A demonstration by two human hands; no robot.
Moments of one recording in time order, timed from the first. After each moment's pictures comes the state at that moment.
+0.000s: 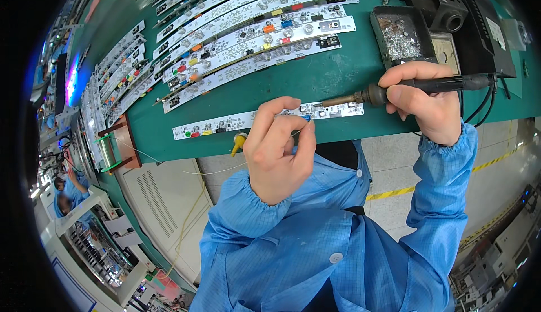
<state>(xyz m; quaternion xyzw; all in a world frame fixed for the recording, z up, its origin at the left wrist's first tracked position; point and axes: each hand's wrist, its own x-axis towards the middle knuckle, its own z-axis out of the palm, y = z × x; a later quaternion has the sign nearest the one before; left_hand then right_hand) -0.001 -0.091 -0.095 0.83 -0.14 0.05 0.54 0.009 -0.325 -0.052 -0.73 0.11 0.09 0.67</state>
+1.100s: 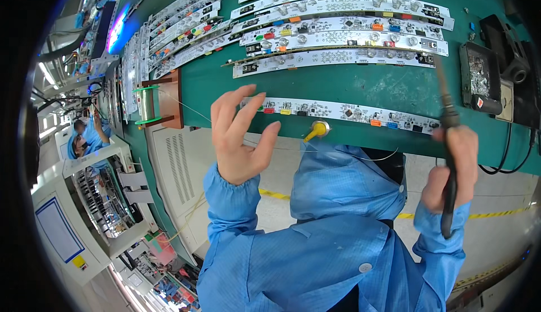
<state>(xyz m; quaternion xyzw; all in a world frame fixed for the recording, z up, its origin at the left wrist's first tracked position) 0.019 0.064 -0.069 0.93 -0.19 0.15 0.27 -0.037 -0.259 -0.081 -0.86 -0.15 -0.23 0.43</state>
